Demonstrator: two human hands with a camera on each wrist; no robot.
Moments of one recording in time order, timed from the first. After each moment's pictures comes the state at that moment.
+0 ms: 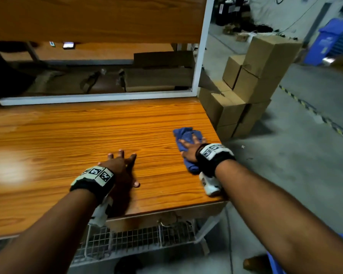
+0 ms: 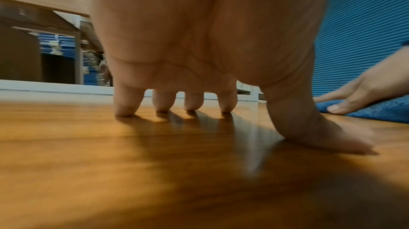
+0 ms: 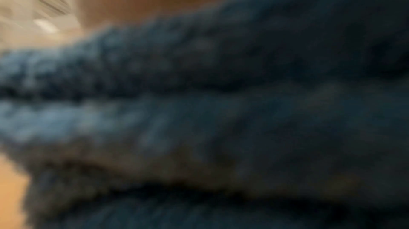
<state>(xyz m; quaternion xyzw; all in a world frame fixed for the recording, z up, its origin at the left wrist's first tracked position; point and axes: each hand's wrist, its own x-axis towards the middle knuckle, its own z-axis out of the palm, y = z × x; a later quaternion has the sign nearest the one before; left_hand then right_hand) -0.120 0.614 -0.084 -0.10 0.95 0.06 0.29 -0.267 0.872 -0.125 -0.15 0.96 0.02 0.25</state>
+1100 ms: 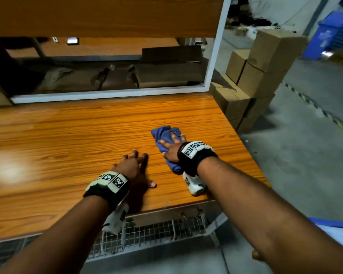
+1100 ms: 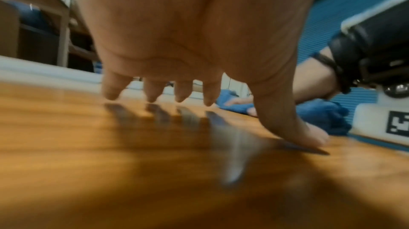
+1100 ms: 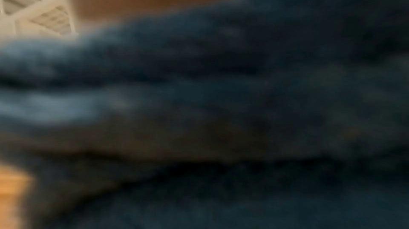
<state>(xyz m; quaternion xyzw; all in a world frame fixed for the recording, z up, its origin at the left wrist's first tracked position) -0.093 0.577 -0.091 -0.08 0.96 0.12 0.24 -0.225 0.738 -0.128 -0.22 0.94 0.01 0.27</state>
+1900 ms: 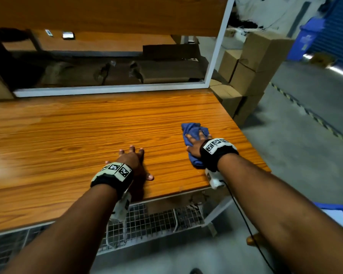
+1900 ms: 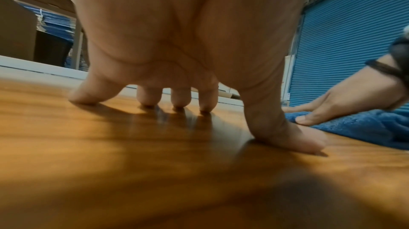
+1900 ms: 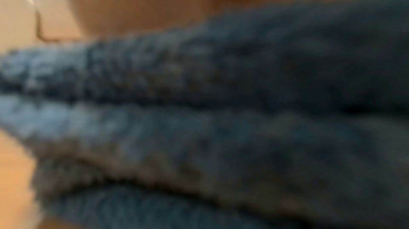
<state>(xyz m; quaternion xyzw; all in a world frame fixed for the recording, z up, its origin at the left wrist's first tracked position) -0.075 0.543 -0.086 -0.09 0.94 0.09 0.31 -0.182 0.781 -0.104 -0.06 0.97 0.02 0.25</state>
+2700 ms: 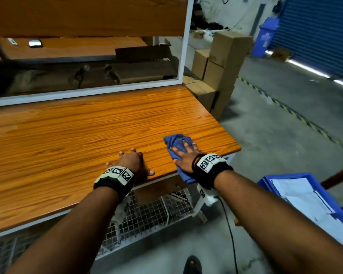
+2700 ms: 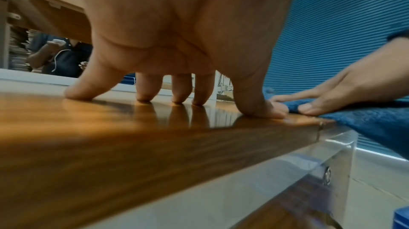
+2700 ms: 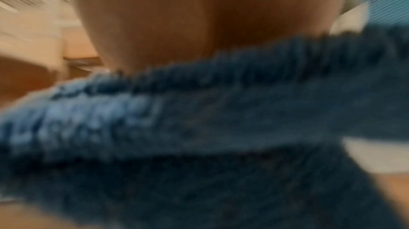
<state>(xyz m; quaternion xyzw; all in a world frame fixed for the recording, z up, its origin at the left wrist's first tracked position) -0.031 0.593 -0.080 -0.04 0.96 0.08 0.26 -0.062 0.800 -0.103 -0.06 0.97 -0.02 0.25</state>
